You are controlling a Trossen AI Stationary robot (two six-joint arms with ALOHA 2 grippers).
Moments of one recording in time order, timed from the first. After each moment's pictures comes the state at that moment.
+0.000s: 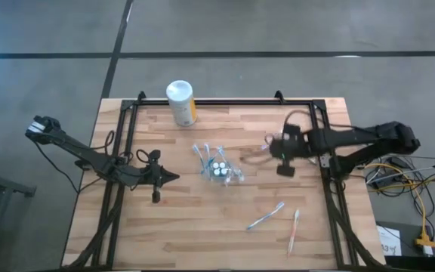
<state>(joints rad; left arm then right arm) -0.45 0.75 0.28 0.10 -0.52 -0.20 0.01 1.23 0.99 -1.03 0.36 0.13</state>
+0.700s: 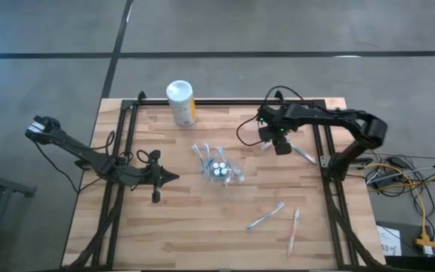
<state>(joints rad) -0.45 0.75 0.27 0.09 -0.52 -0.21 -0.50 1.59 0.99 -0.84 0.13 -0.70</state>
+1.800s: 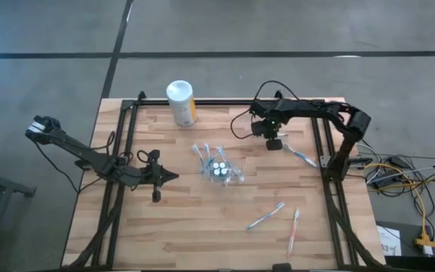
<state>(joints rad) -0.45 0.75 0.27 0.07 -0.54 -0.23 -0.58 1.77 1.12 -0.80 0.02 -0.68</state>
